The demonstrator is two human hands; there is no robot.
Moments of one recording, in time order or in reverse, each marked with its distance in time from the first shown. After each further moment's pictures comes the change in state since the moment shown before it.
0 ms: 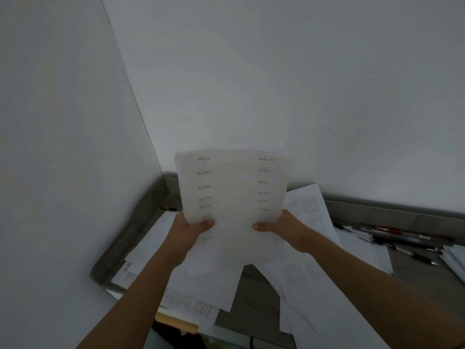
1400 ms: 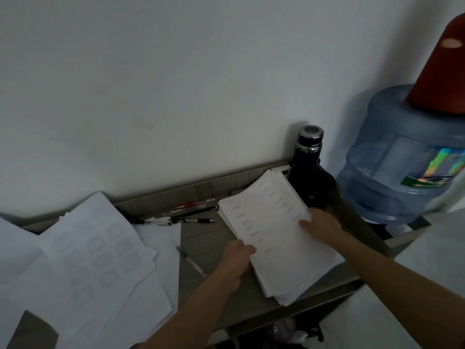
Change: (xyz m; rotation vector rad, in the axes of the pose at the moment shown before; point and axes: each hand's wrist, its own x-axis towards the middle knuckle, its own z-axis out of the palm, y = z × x) left_hand -0.149 -0.108 0.569 0.205 -0.496 -0.484; right_hand -0.387 0.161 -0.432 -0.679 0.770 0.601
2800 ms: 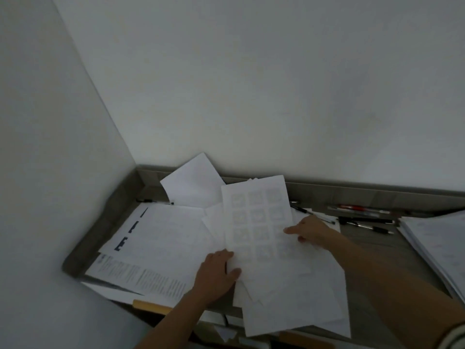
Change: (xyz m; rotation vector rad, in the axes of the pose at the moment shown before) left_hand -0.114 -0.106 -0.436 0.862 0.420 0.138; right_hand -0.065 -0.386 0.238 0.067 -0.402 -0.105
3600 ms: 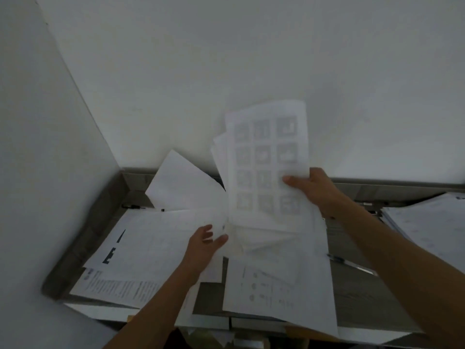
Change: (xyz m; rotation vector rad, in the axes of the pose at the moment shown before) left_hand 0.029 -0.016 -0.064 -0.779 0.098 -0.070; right_hand -0.087 -0.087 -0.039 0.564 0.182 -0.557
